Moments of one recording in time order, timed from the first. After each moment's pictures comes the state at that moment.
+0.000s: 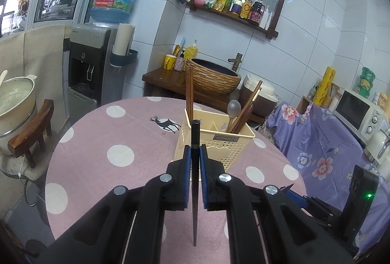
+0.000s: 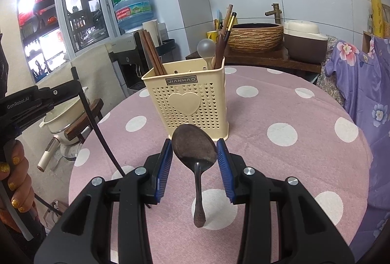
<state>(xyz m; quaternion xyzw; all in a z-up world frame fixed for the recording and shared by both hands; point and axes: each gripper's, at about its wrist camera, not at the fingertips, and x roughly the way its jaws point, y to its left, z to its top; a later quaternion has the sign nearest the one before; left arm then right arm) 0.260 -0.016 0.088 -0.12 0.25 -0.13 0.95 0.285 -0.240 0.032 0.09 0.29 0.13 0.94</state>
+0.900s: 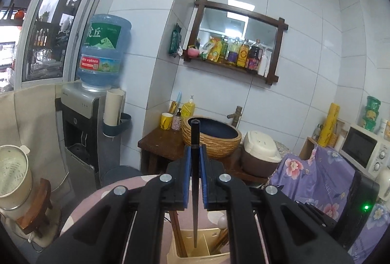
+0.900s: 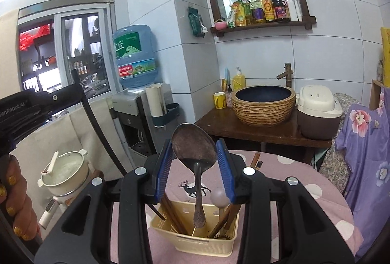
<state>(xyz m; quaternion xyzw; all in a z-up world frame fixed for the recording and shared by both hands) 0.372 -0.036 0.219 -0.10 0.14 -0.11 0.98 0.421 -0.222 0.177 0.08 0.17 0.11 0.97</state>
